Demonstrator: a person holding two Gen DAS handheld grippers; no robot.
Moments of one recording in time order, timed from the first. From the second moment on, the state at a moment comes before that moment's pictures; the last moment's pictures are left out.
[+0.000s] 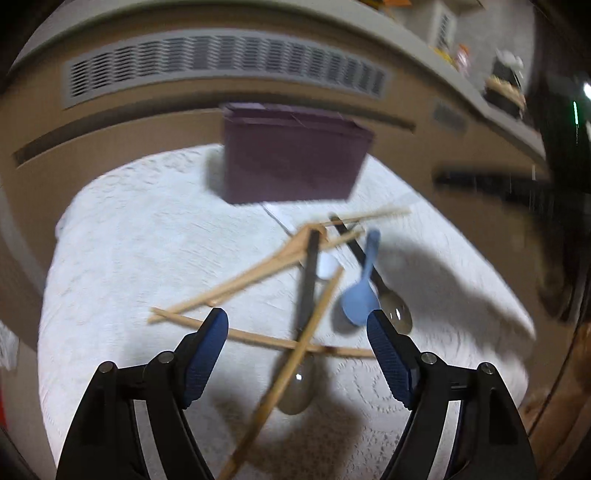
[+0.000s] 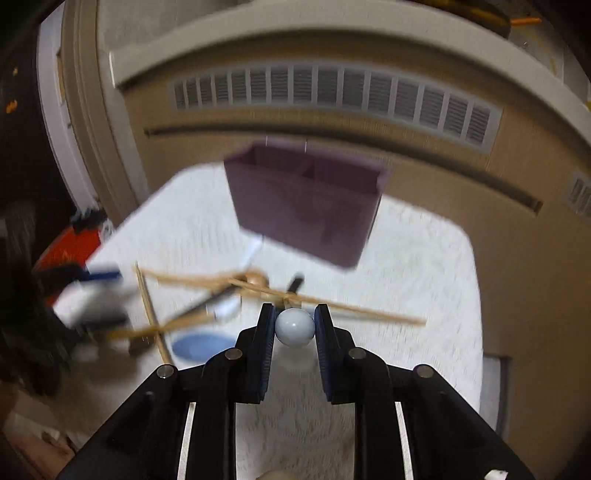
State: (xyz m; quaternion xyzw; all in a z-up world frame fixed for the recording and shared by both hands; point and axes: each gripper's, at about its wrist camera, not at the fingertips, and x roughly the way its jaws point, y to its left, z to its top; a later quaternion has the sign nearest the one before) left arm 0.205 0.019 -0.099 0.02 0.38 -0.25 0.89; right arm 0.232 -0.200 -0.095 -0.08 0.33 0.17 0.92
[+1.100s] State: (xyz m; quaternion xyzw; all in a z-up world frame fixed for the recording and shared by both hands) left arm 0.208 0.020 -0.030 -0.06 0.35 -0.24 0.90; right arm 0.211 -0.217 -0.050 -0.02 0.27 0.17 0.95
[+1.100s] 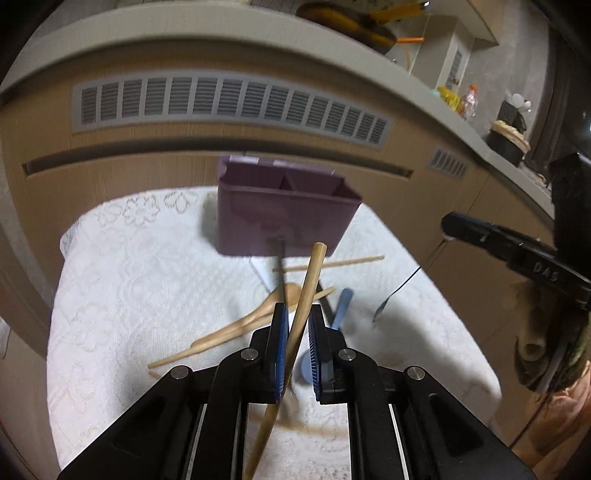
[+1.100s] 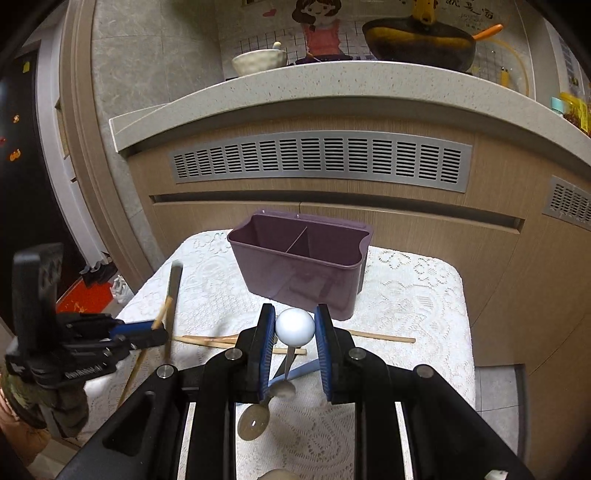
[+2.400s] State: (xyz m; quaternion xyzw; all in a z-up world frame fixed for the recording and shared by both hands) left arm 0.239 -0.048 -0.070 0.02 0.43 -0.26 0.87; right arm 0.194 -0.220 -0.058 -0.03 0.28 0.19 0.94
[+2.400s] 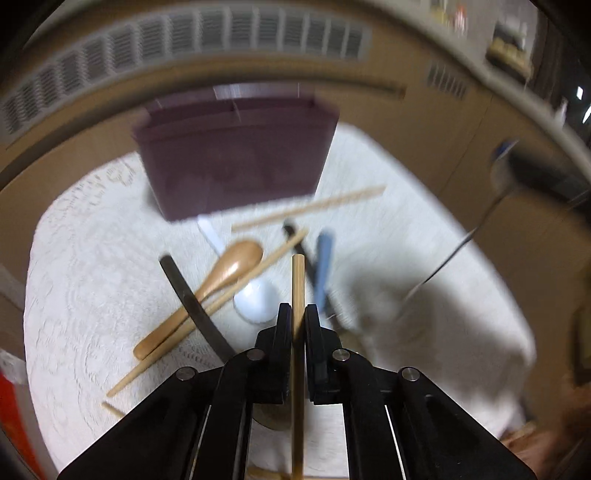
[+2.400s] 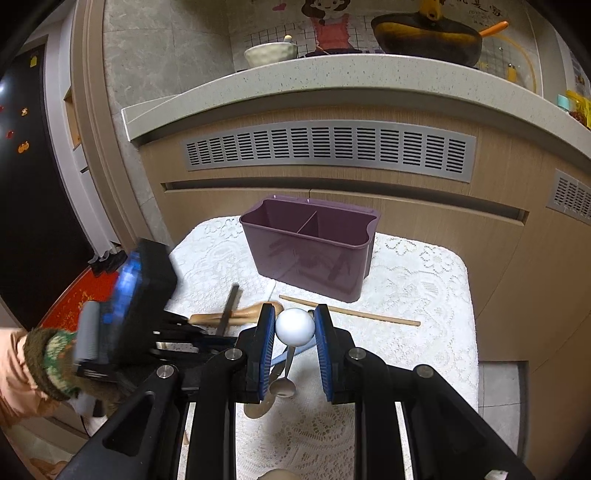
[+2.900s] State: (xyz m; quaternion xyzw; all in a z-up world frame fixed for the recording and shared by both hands) left arm 0.219 -0.003 0.113 -0.03 0.16 -0.23 0.96; right arm 0.178 -0.219 0.015 -0.05 0.19 0.18 0.96
